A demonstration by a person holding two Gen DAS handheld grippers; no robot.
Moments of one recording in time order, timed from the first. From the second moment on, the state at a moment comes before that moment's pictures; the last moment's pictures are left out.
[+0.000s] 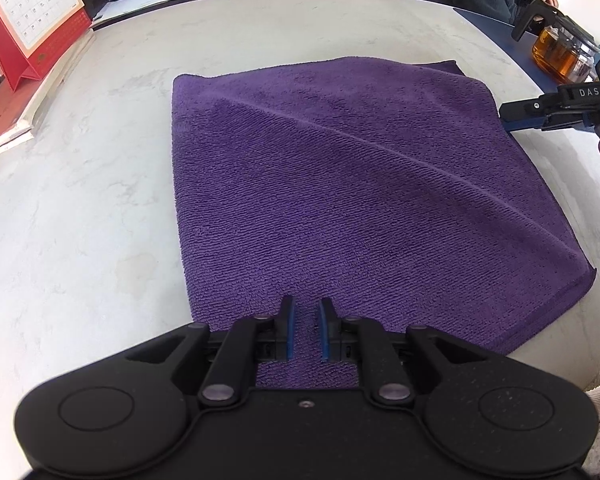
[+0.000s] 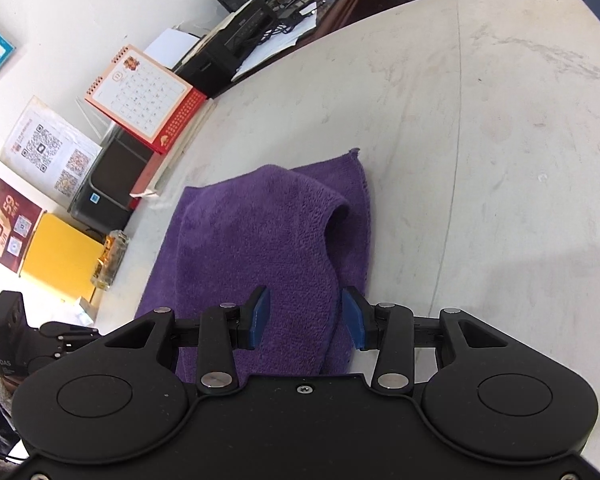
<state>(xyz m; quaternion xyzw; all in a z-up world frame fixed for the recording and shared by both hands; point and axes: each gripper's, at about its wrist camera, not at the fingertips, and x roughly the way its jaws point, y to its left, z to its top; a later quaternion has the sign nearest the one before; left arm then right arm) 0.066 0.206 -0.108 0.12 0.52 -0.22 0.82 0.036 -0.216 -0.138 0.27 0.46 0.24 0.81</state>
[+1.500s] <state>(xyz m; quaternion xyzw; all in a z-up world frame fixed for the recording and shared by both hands) 0.066 0.210 -0.110 0.11 0.50 -0.24 0.83 -0.107 -0.213 -0.155 0.38 0.57 0.28 0.67</state>
